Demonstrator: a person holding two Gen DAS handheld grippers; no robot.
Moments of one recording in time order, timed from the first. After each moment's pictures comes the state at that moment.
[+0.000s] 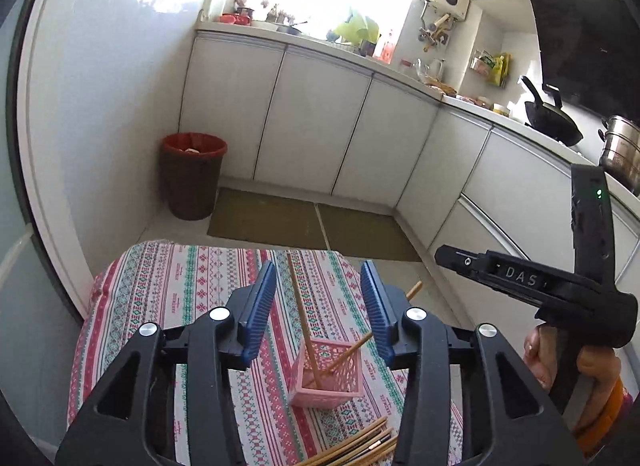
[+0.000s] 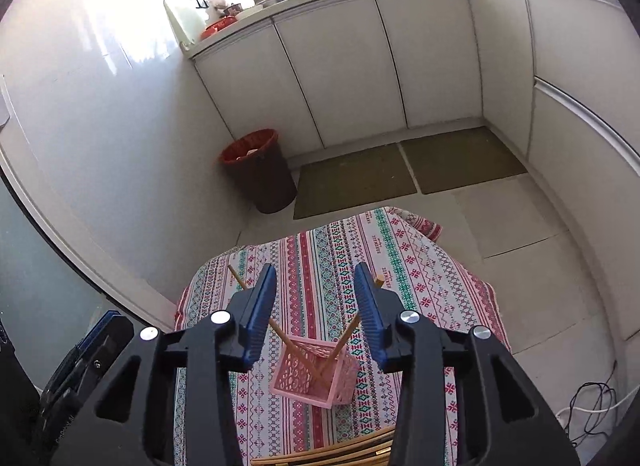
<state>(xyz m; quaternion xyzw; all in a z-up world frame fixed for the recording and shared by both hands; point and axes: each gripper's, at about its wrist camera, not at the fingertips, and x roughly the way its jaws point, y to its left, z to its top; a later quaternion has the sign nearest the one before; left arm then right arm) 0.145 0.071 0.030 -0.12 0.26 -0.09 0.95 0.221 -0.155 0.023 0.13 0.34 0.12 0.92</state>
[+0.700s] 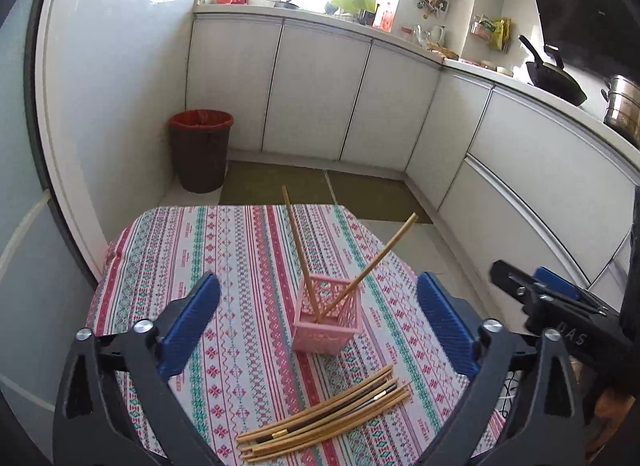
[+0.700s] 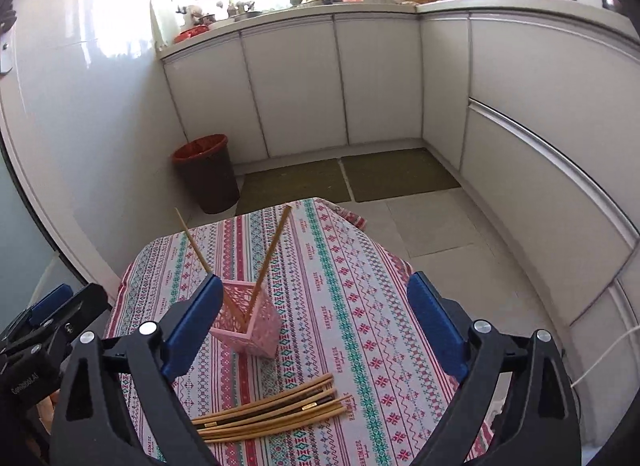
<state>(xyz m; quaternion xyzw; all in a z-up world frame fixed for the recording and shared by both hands) 0.106 0.046 0.004 -0.08 0.32 -0.07 0.94 0.125 -0.193 -0.007 0.08 0.31 0.02 0.95</state>
